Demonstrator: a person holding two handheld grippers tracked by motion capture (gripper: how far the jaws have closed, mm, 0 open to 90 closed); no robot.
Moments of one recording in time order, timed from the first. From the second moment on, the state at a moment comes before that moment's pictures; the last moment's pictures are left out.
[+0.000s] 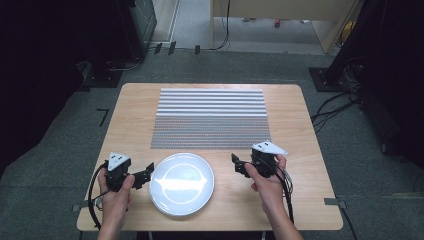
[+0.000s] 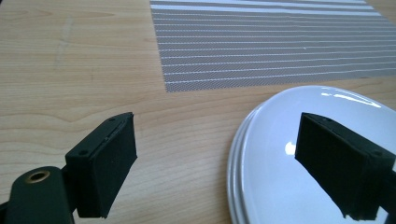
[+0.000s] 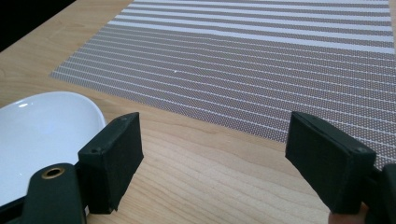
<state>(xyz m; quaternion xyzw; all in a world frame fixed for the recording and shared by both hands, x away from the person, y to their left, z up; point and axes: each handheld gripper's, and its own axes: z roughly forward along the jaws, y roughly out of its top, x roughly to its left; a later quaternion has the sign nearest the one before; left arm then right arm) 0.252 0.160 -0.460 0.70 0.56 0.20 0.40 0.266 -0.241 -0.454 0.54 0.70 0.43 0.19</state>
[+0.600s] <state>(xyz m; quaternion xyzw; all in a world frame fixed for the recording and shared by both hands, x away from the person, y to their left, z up) 0.249 0.158 -0.464 0.72 0.55 0.15 0.41 0.261 -0.209 -0.469 0.54 0.70 0.44 0.18</state>
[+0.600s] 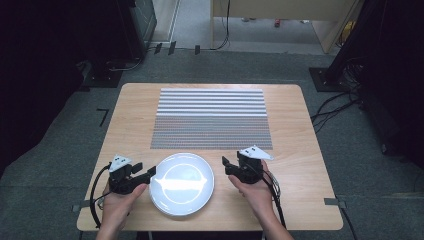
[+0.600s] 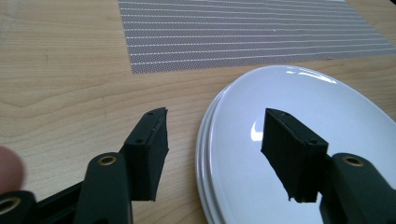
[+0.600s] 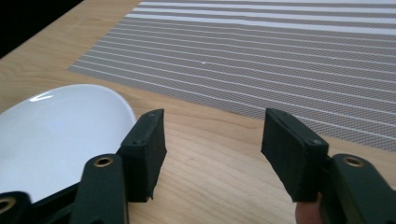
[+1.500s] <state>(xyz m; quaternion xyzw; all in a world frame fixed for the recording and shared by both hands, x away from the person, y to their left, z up) 0.244 0.158 -0.468 0.75 0.52 0.11 0.39 0.255 -0.195 -0.485 0.53 0.71 0.46 0.03</state>
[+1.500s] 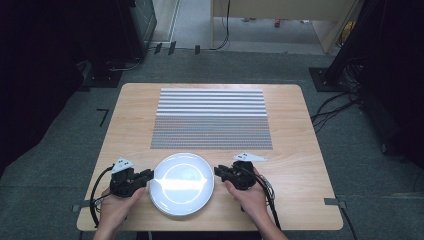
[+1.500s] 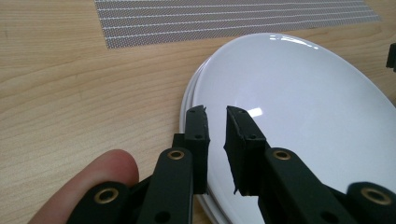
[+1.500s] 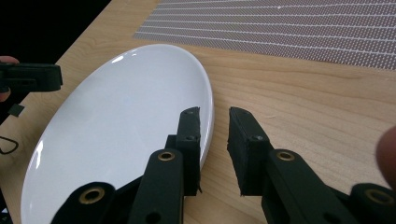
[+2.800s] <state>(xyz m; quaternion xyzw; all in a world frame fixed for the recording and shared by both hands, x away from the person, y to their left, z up) 0.245 0.166 -0.472 0.77 0.52 0.09 0.36 0.251 -0.181 -0.501 0.54 0.72 0.44 0.00</state>
